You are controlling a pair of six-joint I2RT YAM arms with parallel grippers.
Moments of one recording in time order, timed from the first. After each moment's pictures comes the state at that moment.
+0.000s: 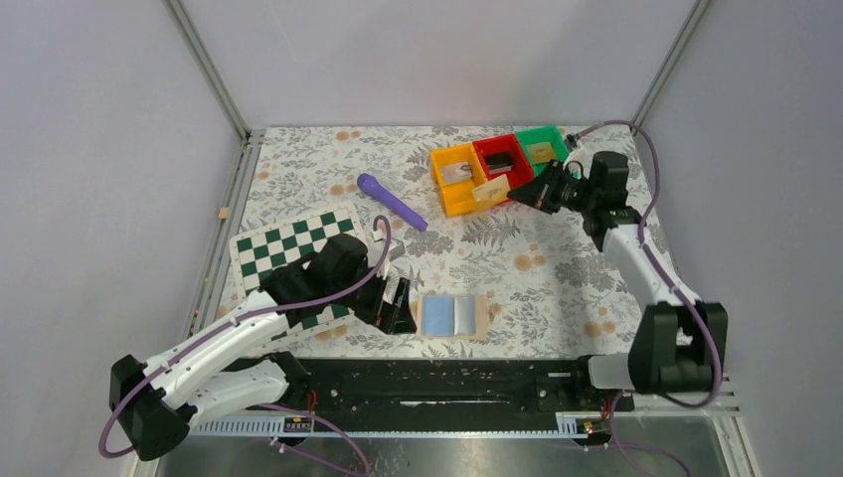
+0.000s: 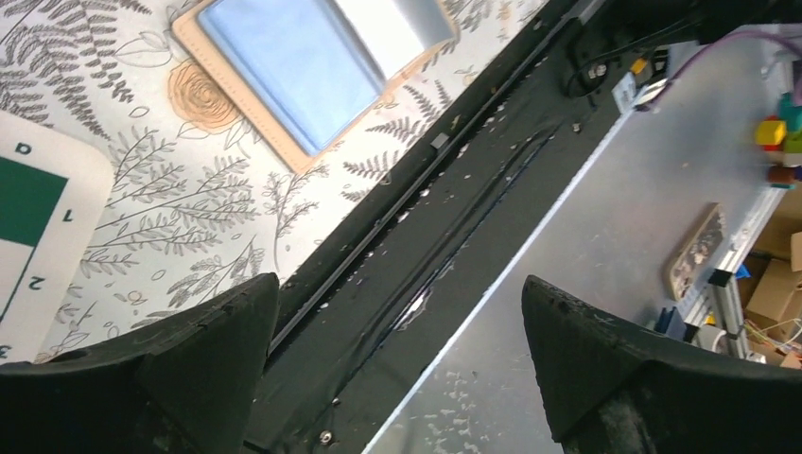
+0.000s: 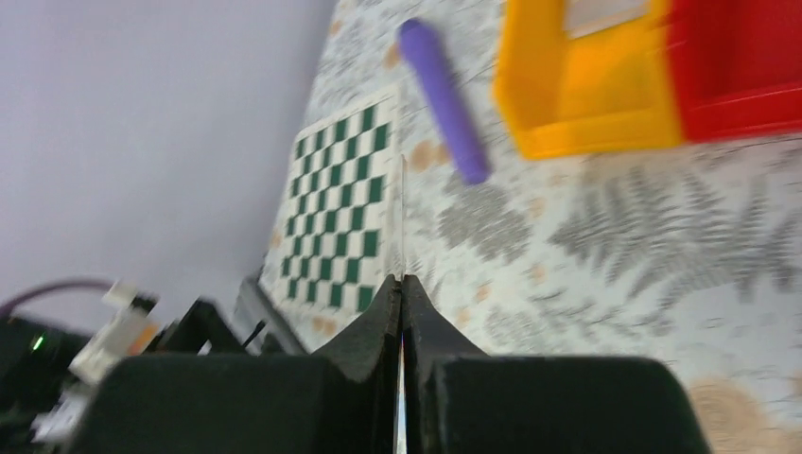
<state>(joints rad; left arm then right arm) -0.78 0.93 0.79 -0.66 0.43 -0.42 0.06 1.30 0.92 -0.02 -0.81 0.62</state>
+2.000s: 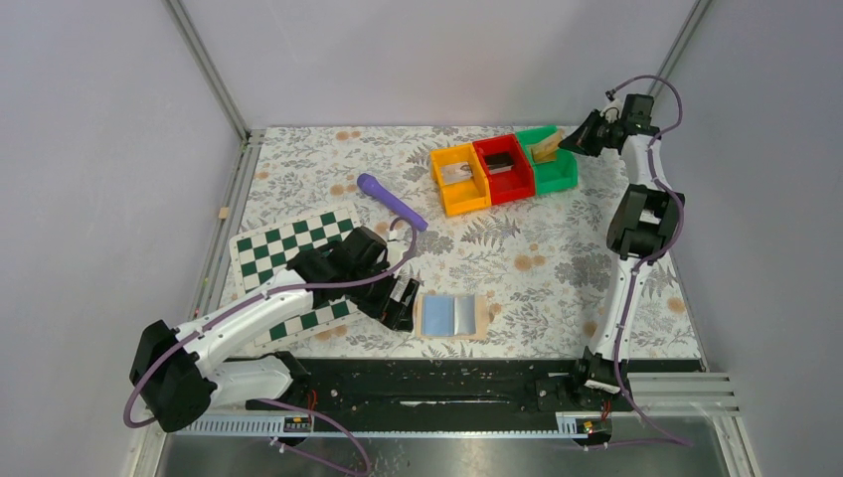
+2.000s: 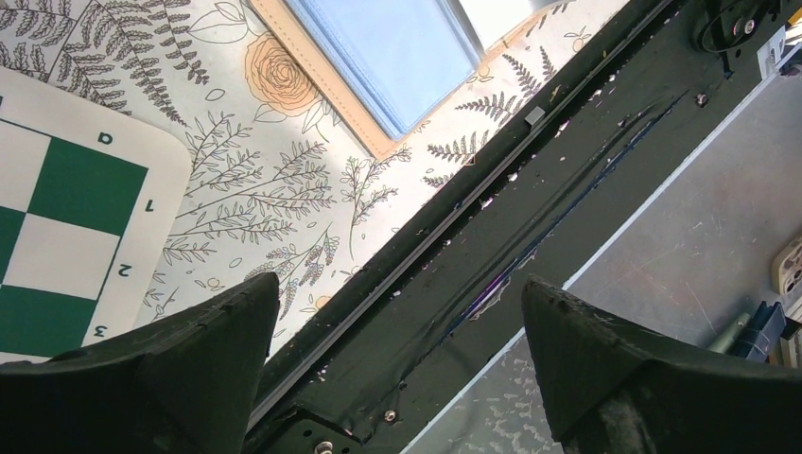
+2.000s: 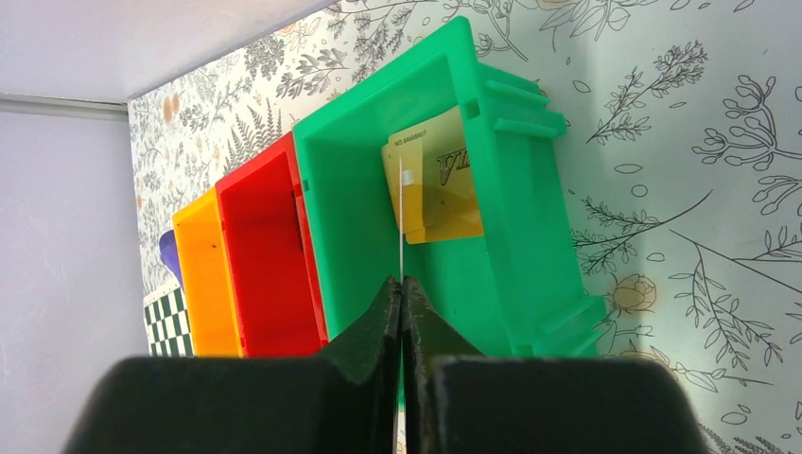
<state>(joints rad) -0.77 1.15 0.85 -0.75 0.35 -0.27 -0.24 2.48 2.25 -0.55 -0.73 0.35</state>
